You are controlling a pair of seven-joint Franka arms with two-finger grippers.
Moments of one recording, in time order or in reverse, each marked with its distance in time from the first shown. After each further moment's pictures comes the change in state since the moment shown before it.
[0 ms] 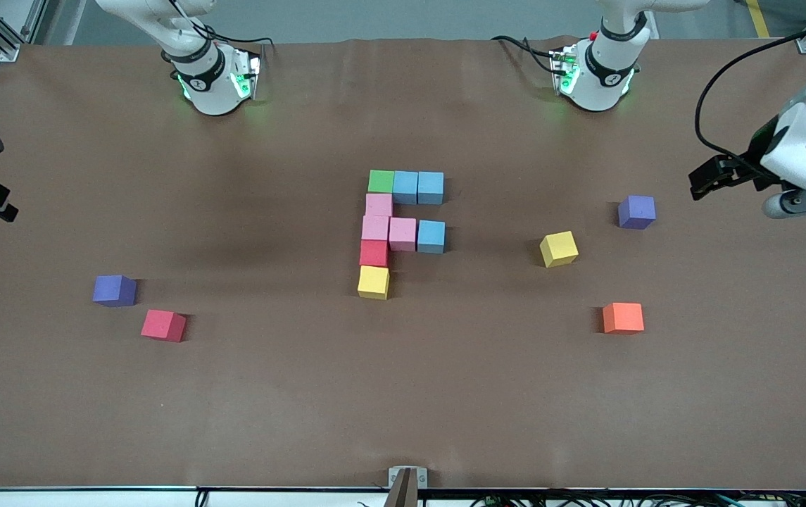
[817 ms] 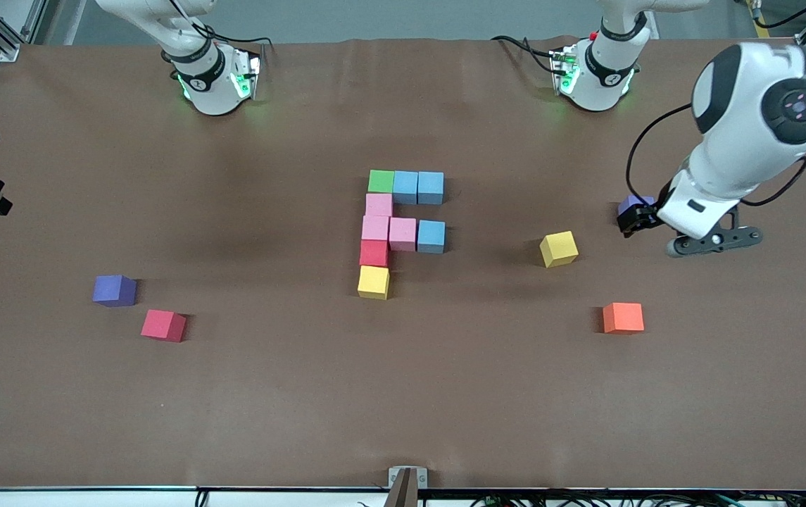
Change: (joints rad) left arm -0.001 0.003 -0.052 -0.420 0.000 0.468 -0.084; right arm 0.000 -0.026 -0.009 -0.016 -0.004 0.019 0.000
